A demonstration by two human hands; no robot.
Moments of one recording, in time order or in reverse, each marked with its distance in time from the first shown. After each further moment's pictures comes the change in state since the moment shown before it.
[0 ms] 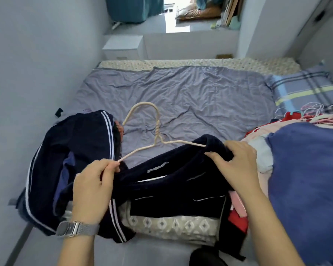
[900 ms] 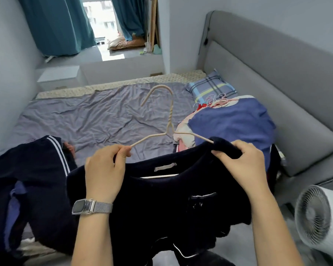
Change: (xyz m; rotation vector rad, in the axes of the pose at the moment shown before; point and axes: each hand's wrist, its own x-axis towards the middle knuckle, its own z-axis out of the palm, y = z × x) left_hand -0.143 0.164 -0.012 -0.126 -0.151 0.354; right_hand -0.187 -0.009 -0.270 -0.016 0.243 0.409
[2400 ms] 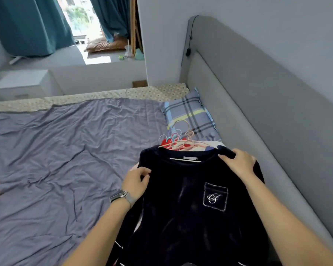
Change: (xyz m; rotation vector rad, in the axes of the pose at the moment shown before) left_hand 0.271 0.128 0.452 -0.009 -0.451 -0.204; right_hand 0.510 0.331 -0.003 -0.481 -0.245 0.158
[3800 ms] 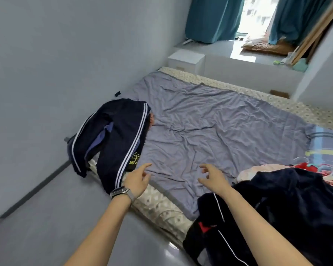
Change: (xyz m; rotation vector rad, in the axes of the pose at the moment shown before) left_hand -0.350 -0.294 -0.212 -0.033 0.382 -0.587; right_hand -0.360 -0.365 0.196 0.135 -0.864 -0.778
